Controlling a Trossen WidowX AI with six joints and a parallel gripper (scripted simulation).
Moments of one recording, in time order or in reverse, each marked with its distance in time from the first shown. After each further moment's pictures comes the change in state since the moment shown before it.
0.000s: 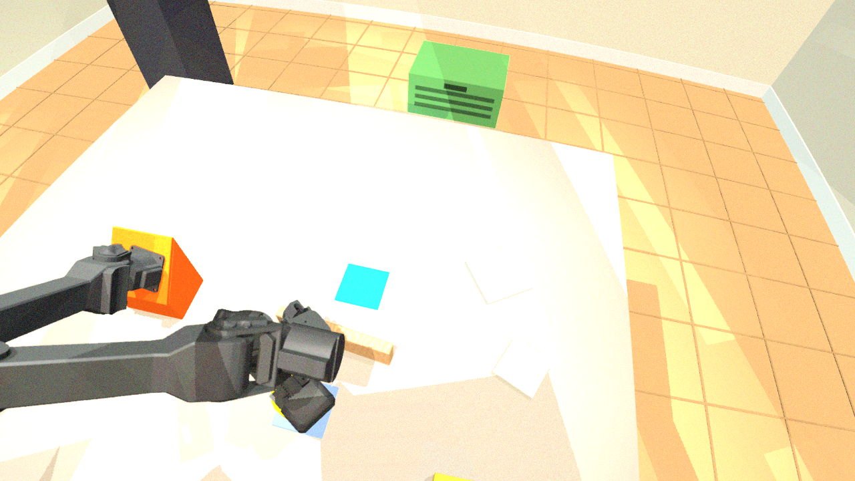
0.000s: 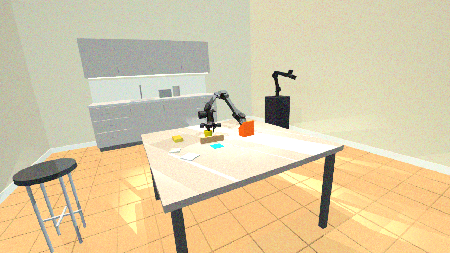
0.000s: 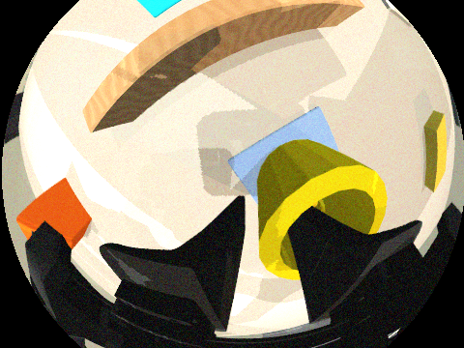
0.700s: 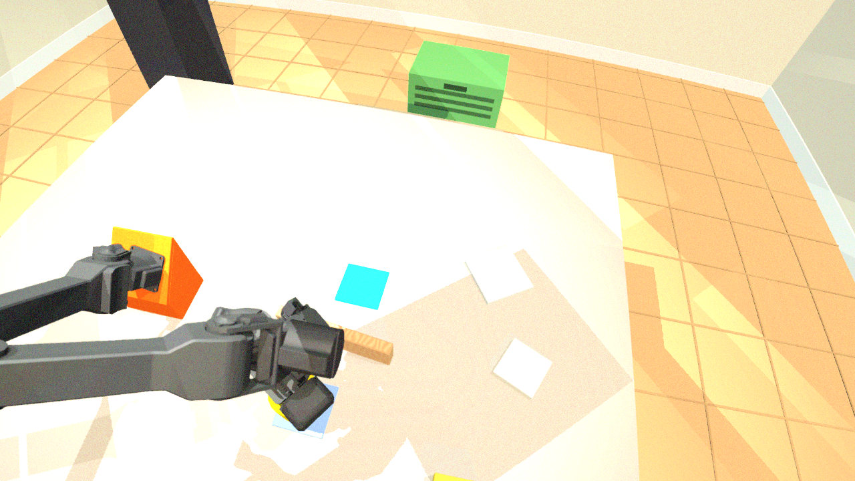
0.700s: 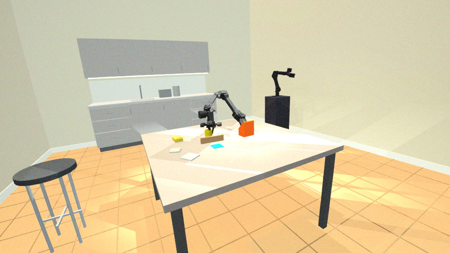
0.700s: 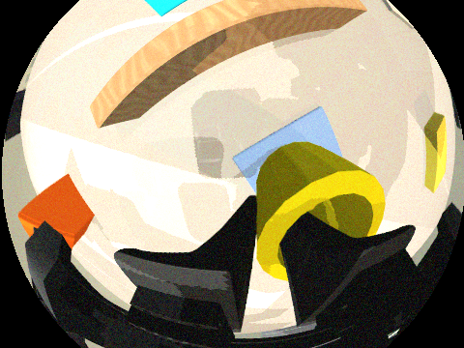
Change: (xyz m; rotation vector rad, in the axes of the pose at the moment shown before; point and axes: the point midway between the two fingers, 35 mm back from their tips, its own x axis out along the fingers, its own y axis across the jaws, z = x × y) arm -0.004 0.002 0.000 -0.008 0.006 0.010
